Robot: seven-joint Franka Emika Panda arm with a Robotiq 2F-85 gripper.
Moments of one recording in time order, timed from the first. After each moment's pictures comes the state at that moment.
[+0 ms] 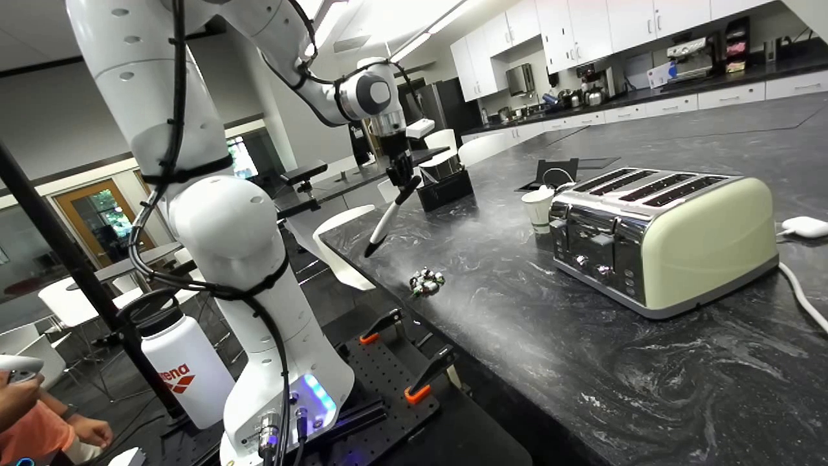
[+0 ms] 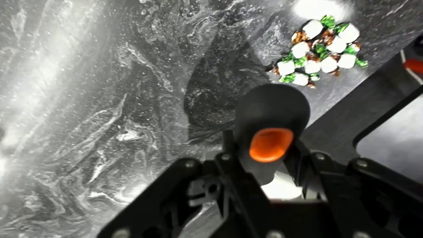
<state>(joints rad) 0.21 0.05 0.36 -2.24 0.12 2.33 -1.79</state>
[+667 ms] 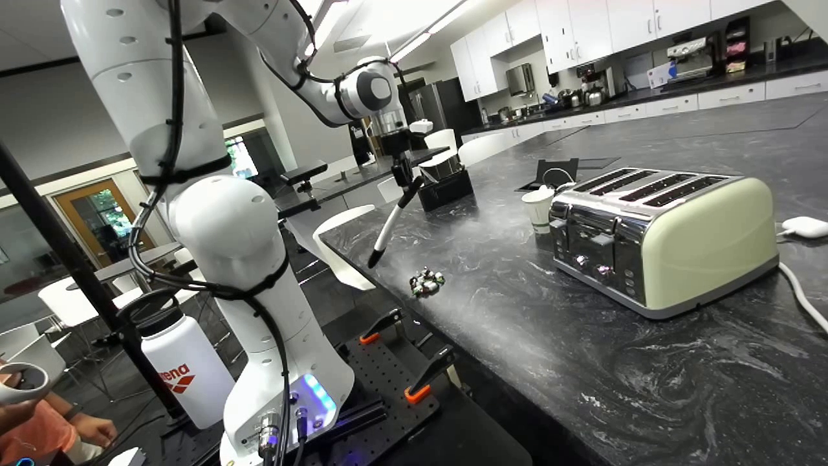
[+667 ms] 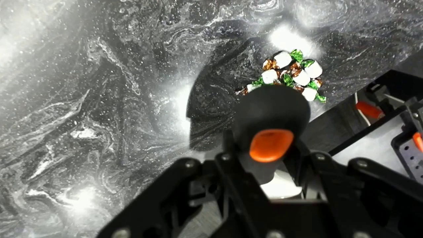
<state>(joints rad) 0.22 0.03 0.34 -2.25 0.04 2.26 -1.94</state>
